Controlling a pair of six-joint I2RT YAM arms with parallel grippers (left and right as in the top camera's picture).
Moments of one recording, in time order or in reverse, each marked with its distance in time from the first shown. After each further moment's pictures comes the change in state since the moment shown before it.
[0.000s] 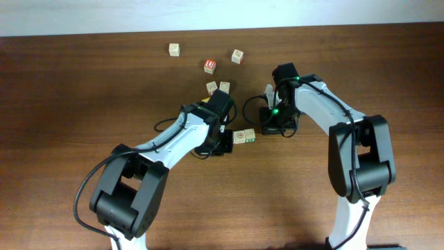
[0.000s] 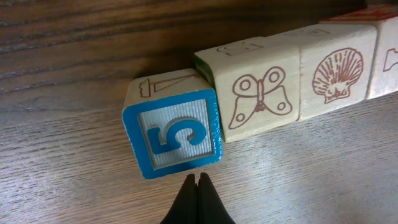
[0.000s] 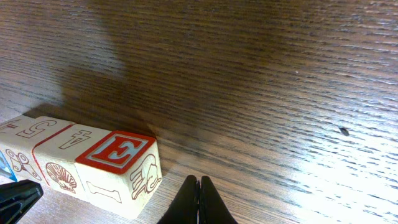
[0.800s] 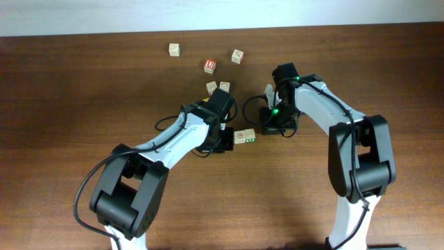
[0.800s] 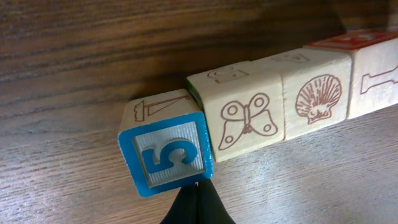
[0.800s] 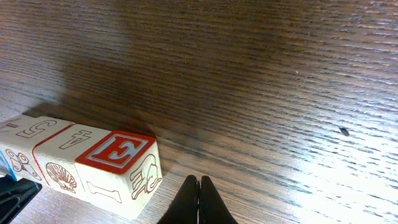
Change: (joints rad) left arm 0.001 0.000 0.000 0.043 -0.008 0.000; right arm 0.000 0.000 0.000 0.000 0.000 0.000
